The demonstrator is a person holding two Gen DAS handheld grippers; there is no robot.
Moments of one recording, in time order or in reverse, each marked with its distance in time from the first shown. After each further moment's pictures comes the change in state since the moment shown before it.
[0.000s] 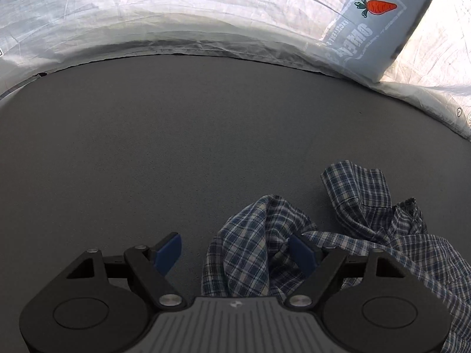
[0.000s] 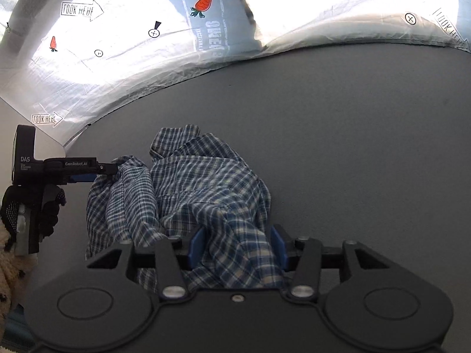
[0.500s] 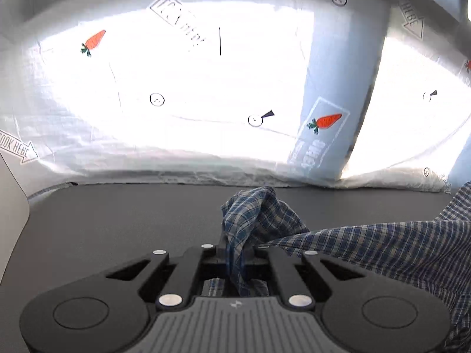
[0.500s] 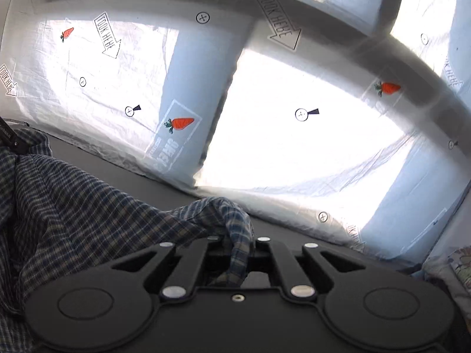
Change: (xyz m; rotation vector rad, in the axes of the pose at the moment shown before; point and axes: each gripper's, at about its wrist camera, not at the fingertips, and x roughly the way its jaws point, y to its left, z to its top) left arm -0.162 -0.049 0.003 0.070 -0.506 0.055; right arm -0.094 0.083 0.007 -0.572 -0.696 -0.596
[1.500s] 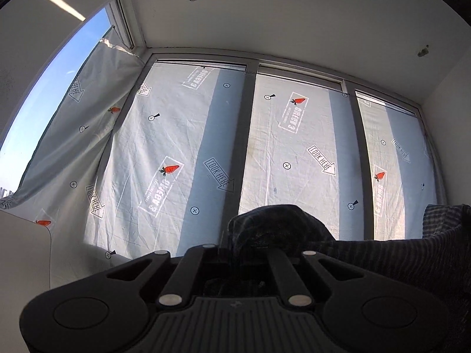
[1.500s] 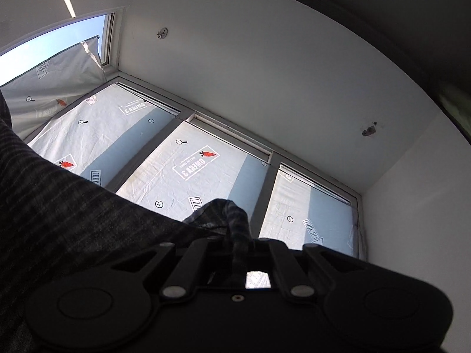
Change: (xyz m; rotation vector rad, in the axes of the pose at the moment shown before) left arm -0.405 -0.045 0.012 -0.108 -0.963 -0.032; right arm -0.246 -0.148 0.157 0.012 -0.954 -0.385
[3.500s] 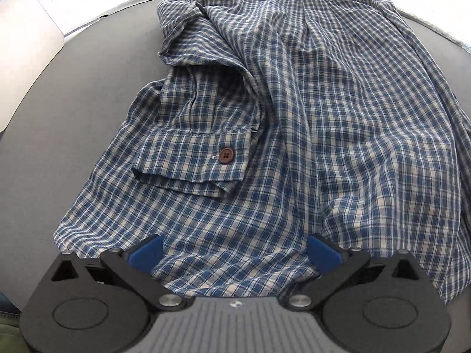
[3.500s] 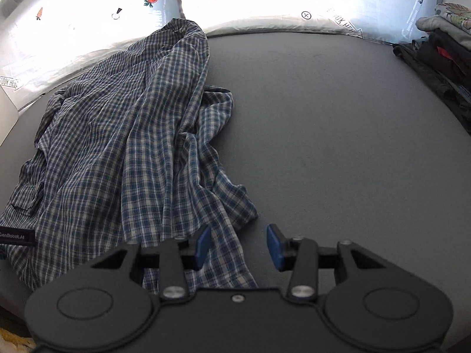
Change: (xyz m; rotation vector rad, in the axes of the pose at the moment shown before) left arm -0.086 -0.003 -0.467 0.152 1.464 0.282; right arm -0.253 0.040 -0.307 0.459 1.645 0.439
